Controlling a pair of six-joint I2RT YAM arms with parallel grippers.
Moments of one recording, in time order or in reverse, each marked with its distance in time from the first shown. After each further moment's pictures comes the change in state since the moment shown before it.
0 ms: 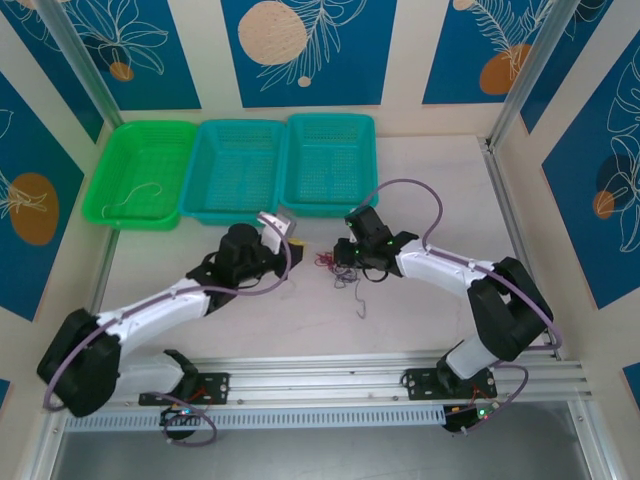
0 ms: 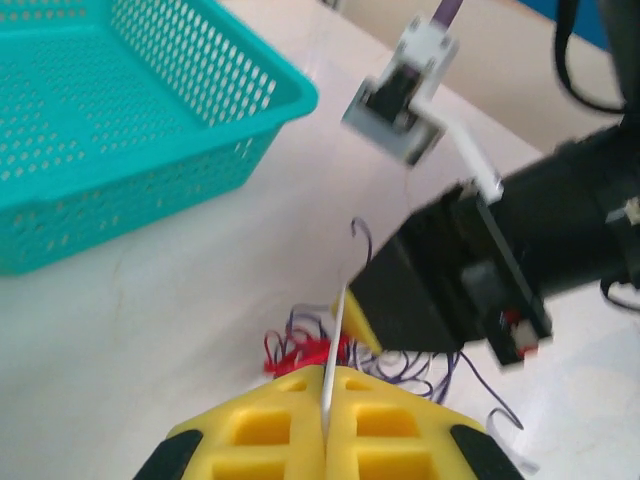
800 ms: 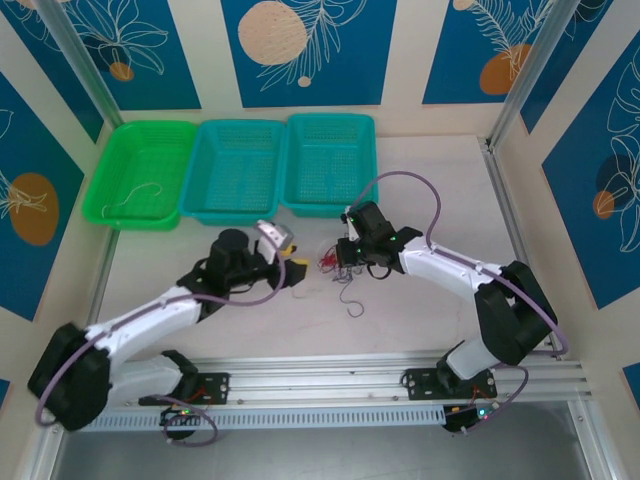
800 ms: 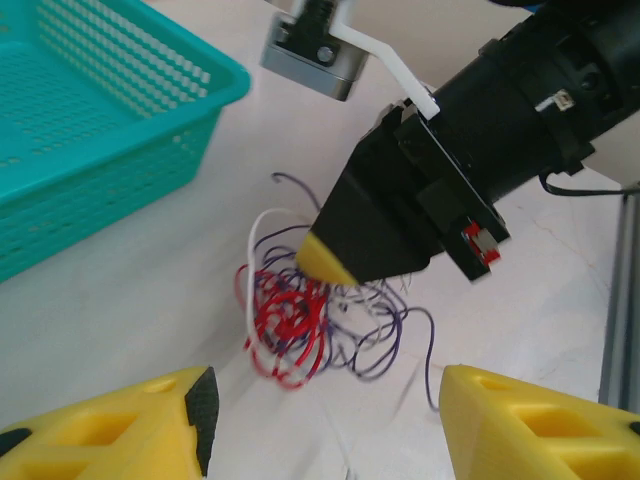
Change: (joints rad) left arm 0.014 0.015 -0.028 0.059 0.179 0.115; right arm 0.020 -0.028 0.055 -0.097 -0.010 -0.200
